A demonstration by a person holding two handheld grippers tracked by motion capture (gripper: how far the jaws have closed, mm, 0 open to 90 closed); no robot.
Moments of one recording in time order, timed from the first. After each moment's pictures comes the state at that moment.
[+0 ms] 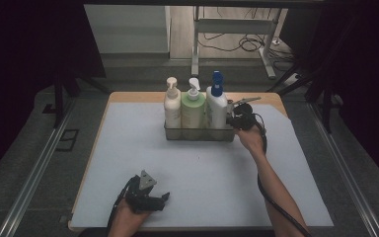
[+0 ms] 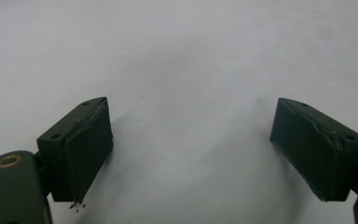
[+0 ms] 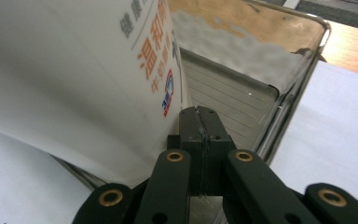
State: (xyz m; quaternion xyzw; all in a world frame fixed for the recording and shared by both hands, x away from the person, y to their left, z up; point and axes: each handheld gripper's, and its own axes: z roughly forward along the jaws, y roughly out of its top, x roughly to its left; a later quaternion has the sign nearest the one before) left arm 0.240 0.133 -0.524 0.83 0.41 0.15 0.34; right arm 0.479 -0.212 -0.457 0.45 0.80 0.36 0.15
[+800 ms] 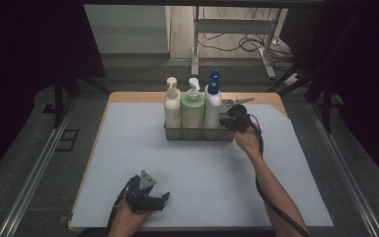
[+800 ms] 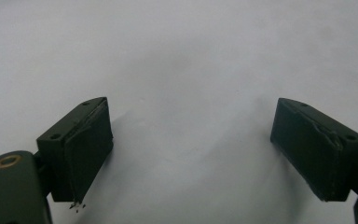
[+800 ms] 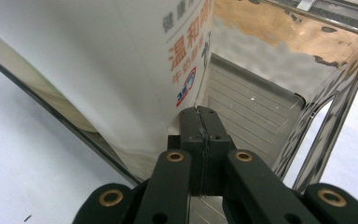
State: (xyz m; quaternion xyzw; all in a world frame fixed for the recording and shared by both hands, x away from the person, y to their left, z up) left arm 0.240 0.133 -0.524 0.83 0.41 0.15 0.34; right arm 0.469 -0.194 -0.453 0.43 0.82 0.35 0.16
